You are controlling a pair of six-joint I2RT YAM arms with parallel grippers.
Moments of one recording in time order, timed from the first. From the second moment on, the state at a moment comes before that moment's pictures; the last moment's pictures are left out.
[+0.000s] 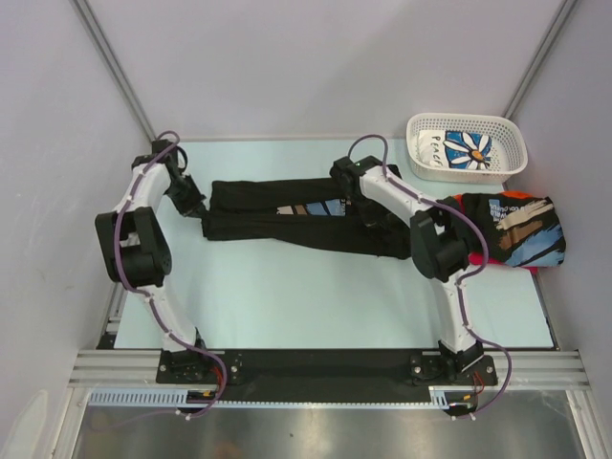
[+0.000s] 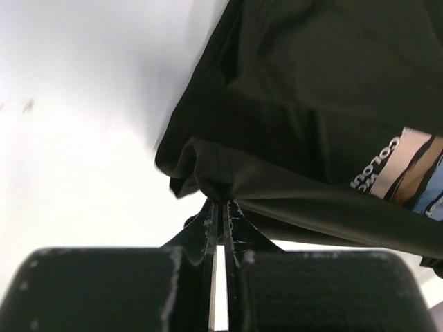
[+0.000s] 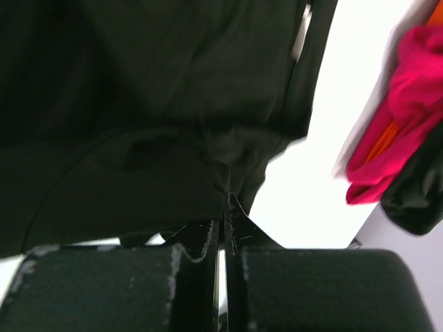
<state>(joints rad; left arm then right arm) 0.17 1.91 1.57 -0.94 0.16 -0.40 0.54 2.16 1.85 -1.22 0.52 0.29</state>
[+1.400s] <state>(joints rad) 0.03 2.13 1.88 -0.98 0.30 -0.38 0.49 2.40 2.13 -0.91 0.87 0.16</state>
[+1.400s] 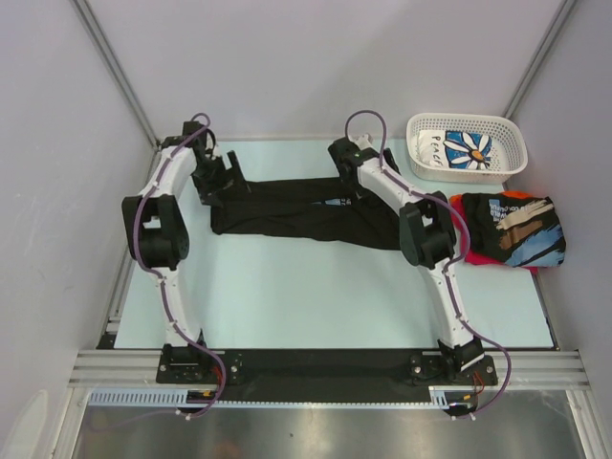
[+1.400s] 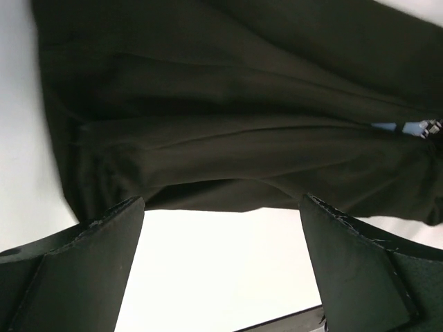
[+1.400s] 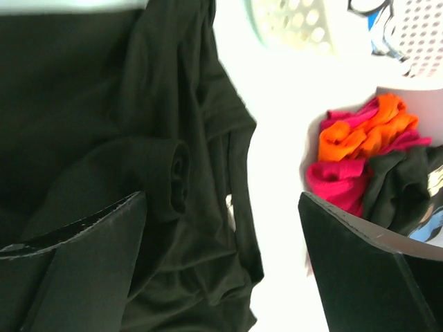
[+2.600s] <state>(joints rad) 0.02 2.06 1.73 -1.01 0.01 -0.27 0.35 2.00 1.59 -0.84 0.44 0.35</state>
